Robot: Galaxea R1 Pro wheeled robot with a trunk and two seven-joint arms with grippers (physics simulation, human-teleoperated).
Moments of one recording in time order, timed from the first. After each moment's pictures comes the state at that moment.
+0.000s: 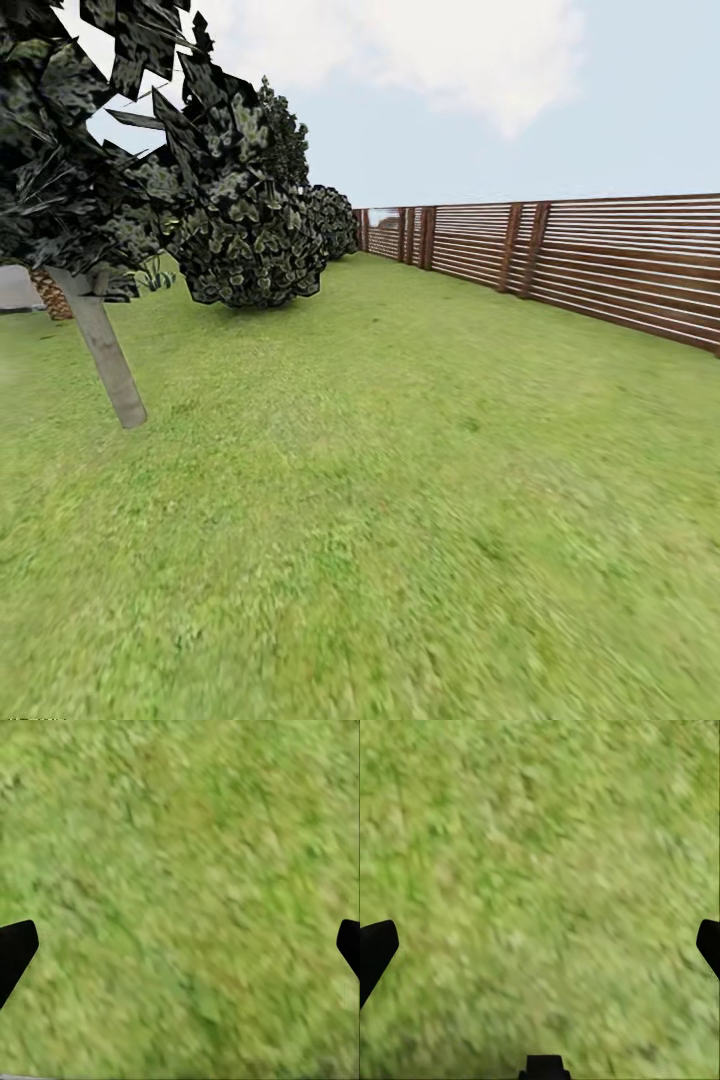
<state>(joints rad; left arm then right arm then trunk) -0.24 -0.01 -0.01 -0.28 -0.02 -0.19 -0.01 -0.01 -0.02 -0.01 -0.47 0.00 -0.27 0.00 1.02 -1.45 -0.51</state>
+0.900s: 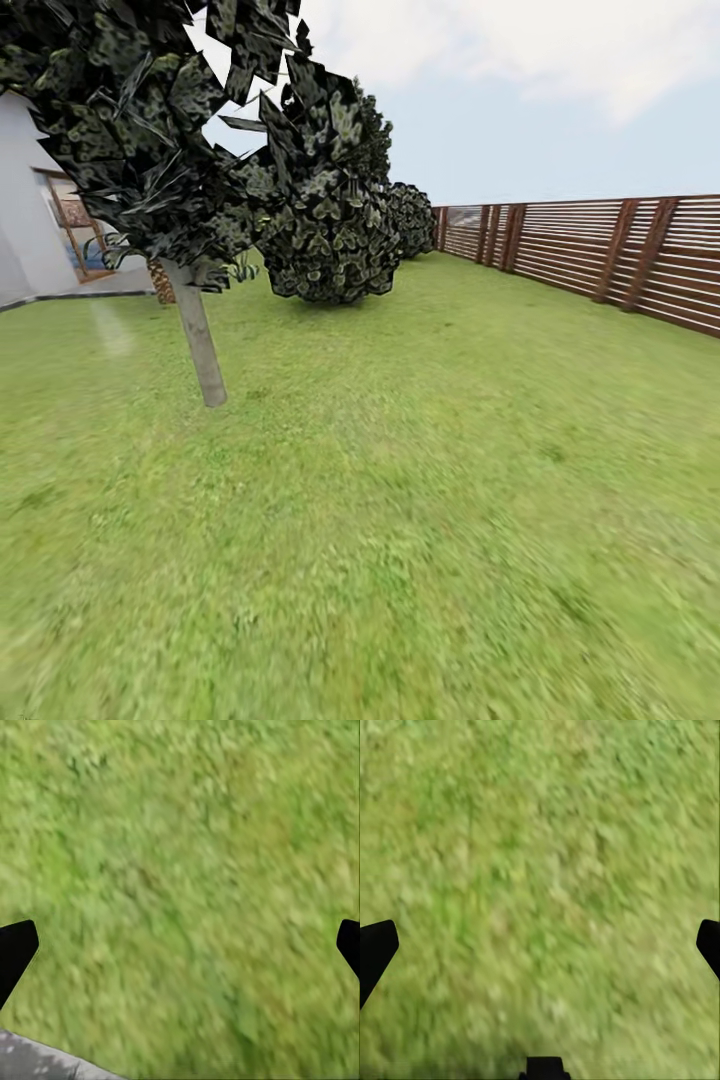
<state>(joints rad) -0.24 -0.01 -0.01 -0.28 -0.02 -0.19 -0.01 -0.01 -0.02 -0.01 -0.47 0.00 -0.27 0.00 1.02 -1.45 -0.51</state>
